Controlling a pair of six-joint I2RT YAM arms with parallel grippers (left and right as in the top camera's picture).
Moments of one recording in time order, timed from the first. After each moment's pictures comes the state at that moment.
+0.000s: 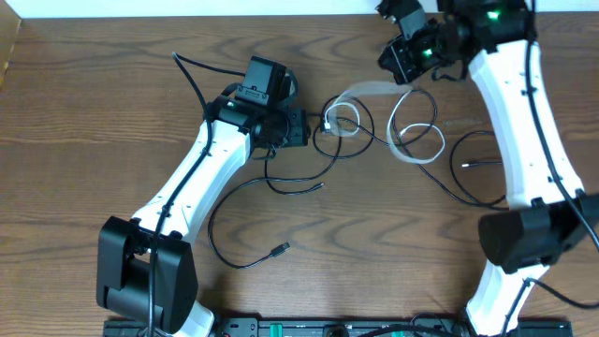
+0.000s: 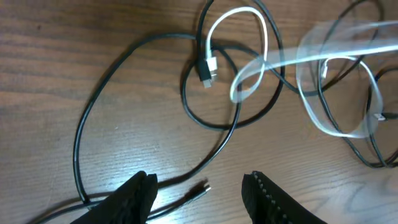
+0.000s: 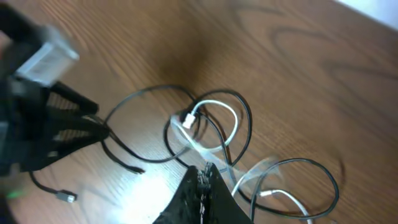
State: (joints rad) left arm -0.36 1.72 1.35 -0.71 0.26 -0.38; right arm 0.22 1.99 2.20 -1.24 -0.43 -0.28
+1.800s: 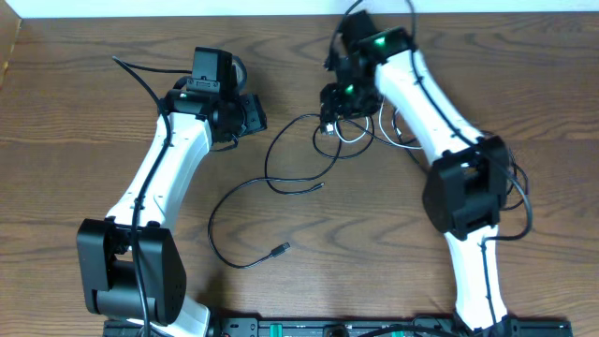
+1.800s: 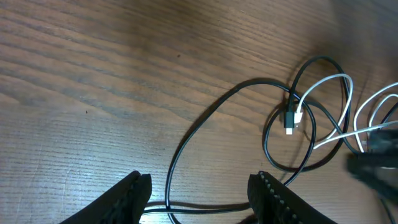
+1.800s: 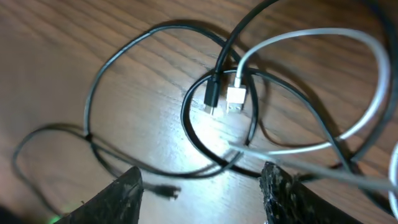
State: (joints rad) left arm -0.15 1.72 1.35 -0.74 0.20 -0.41; right arm 0.44 2.33 2.16 -1.22 -0.29 0.17
